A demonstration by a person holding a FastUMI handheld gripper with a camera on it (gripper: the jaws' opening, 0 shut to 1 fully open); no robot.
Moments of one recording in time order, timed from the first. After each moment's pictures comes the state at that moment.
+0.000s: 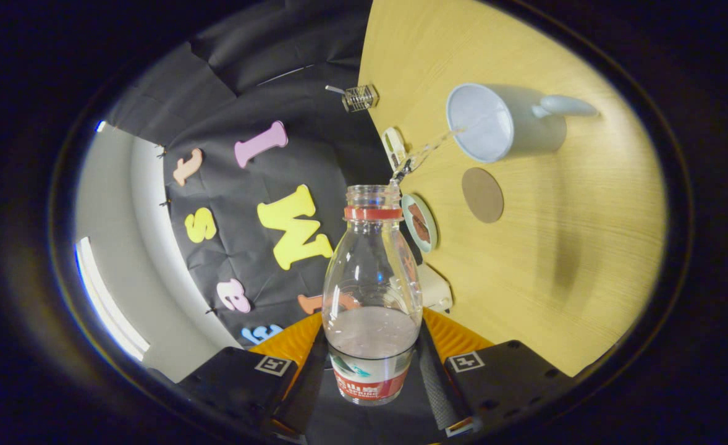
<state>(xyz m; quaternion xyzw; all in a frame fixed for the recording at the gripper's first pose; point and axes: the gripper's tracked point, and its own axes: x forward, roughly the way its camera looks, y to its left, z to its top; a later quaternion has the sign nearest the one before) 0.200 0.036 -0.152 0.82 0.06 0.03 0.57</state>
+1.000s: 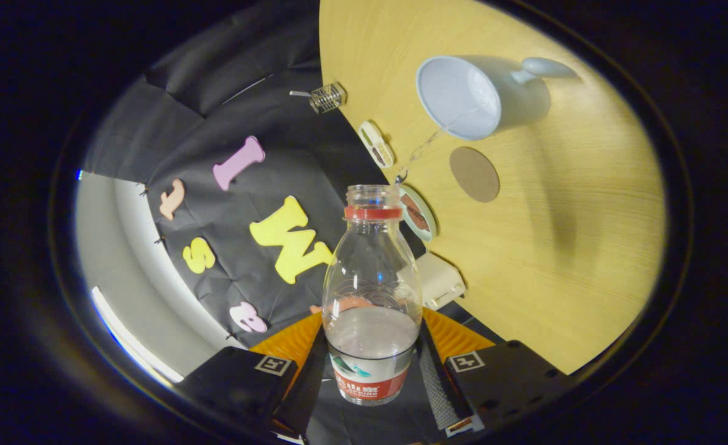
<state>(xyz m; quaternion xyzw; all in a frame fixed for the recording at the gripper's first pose) 0.222 0.030 -0.153 0.87 0.08 0.03 0.48</state>
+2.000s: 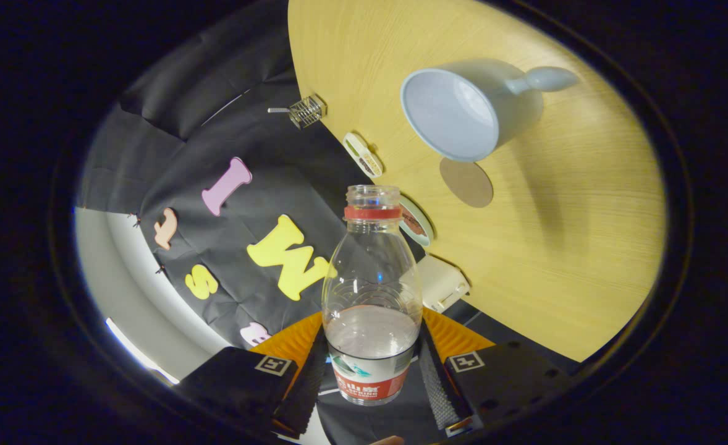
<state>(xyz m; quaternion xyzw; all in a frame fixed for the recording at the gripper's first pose) 0.224 0.004 -0.157 0.90 0.08 0.01 0.43</state>
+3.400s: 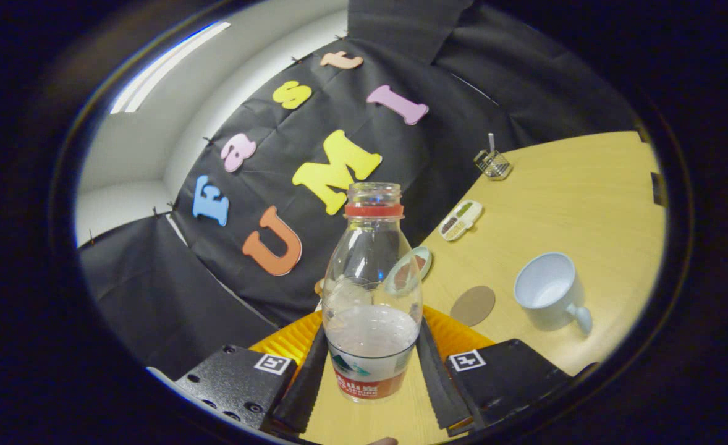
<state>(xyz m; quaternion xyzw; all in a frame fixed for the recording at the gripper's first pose) 0.193 0.043 -0.152 0.39 0.05 0.04 0.92</state>
